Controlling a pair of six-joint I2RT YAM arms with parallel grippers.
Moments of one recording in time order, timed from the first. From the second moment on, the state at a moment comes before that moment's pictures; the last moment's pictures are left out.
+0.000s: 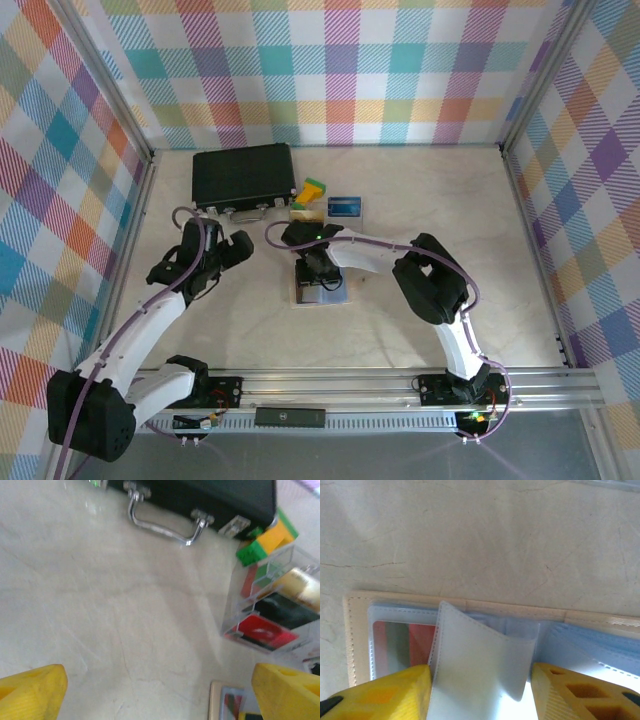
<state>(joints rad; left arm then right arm) -0.26 1.03 0.73 -0.52 -0.10 -0.68 0.92 2.08 1.51 -0.77 0.05 0.72</state>
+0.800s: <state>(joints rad) -0.41 1.28 0.57 -0.17 0.30 -0.82 0.90 1.99 1.36 -0.66 0.06 0.76</state>
